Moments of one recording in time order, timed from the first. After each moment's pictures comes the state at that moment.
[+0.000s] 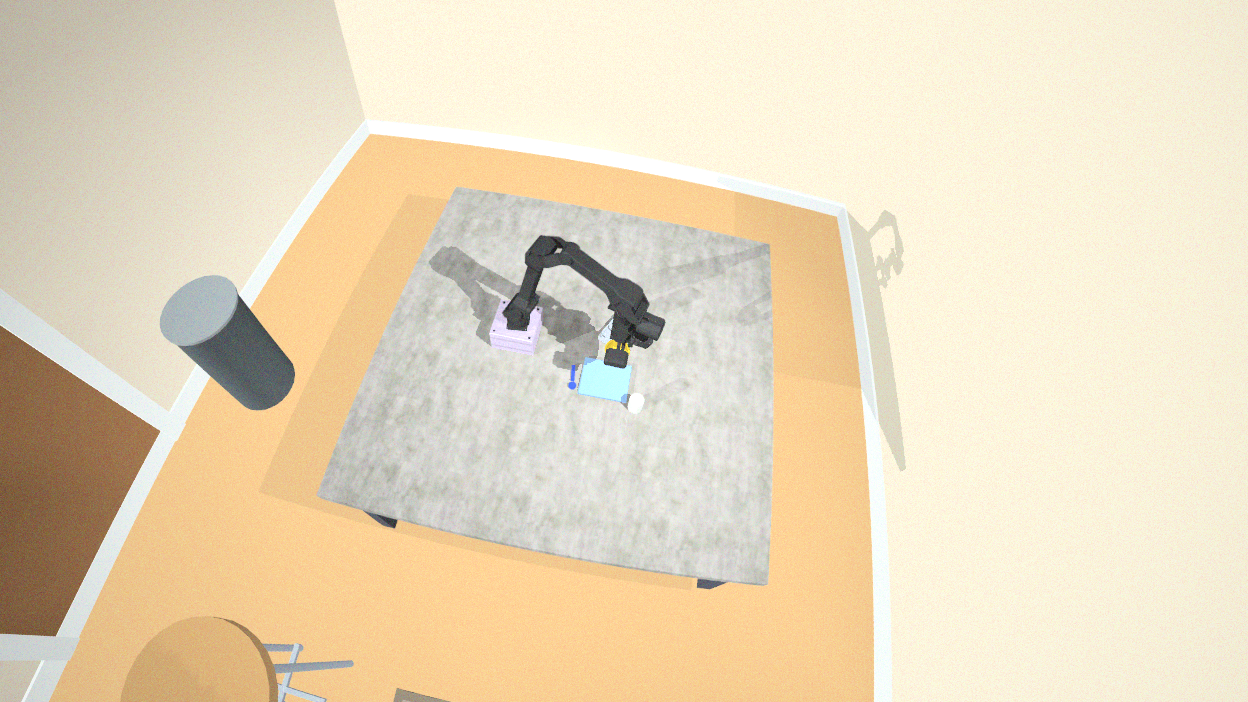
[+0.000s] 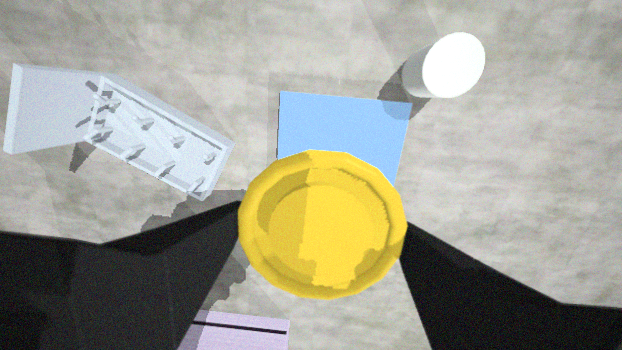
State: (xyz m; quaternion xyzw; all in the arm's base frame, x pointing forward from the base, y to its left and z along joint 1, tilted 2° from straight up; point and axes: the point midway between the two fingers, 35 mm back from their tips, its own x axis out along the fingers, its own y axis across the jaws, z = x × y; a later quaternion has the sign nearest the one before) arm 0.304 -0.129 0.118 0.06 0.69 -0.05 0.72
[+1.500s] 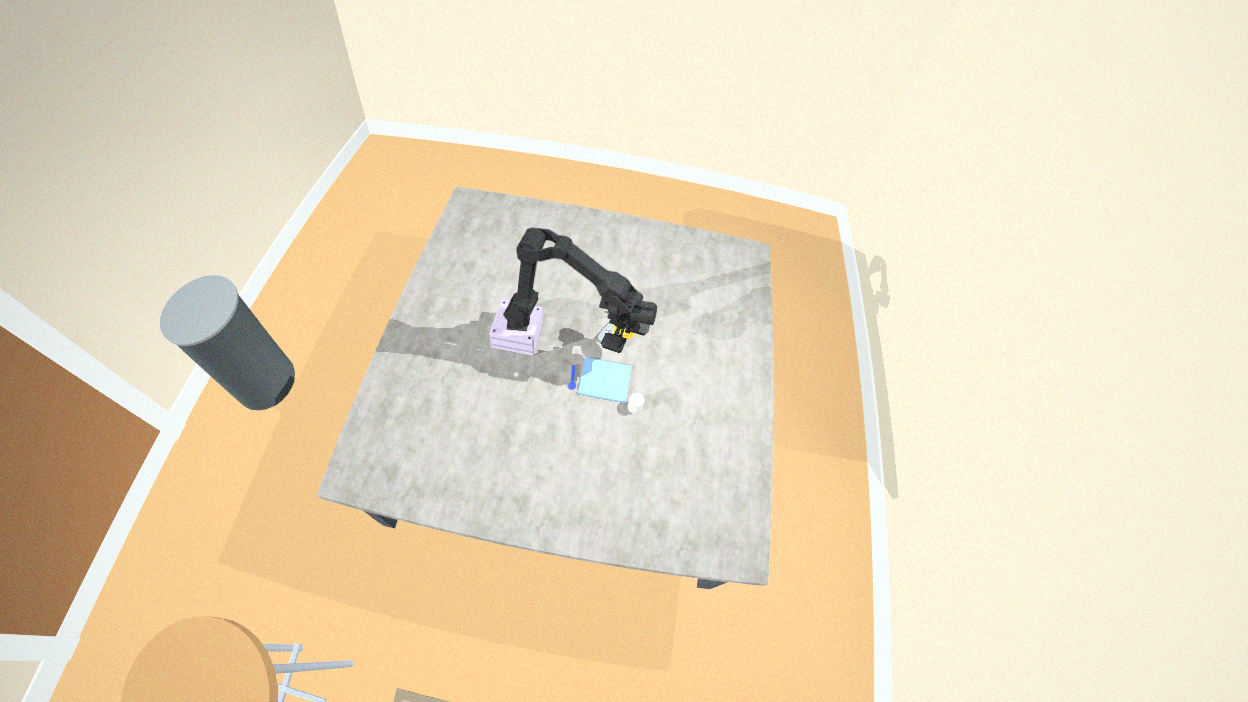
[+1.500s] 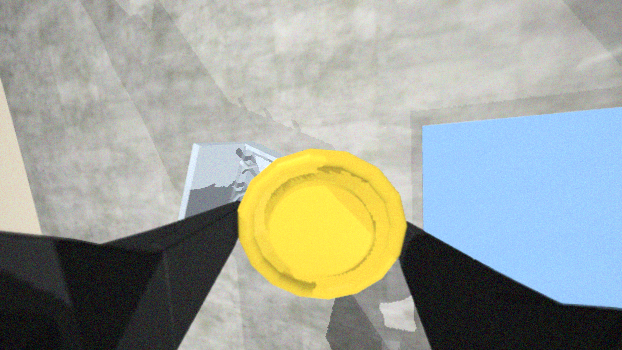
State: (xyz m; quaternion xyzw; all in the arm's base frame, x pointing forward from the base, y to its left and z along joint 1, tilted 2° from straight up) arm 0.324 -0.037 0.088 0.24 0.61 -0.01 0.76
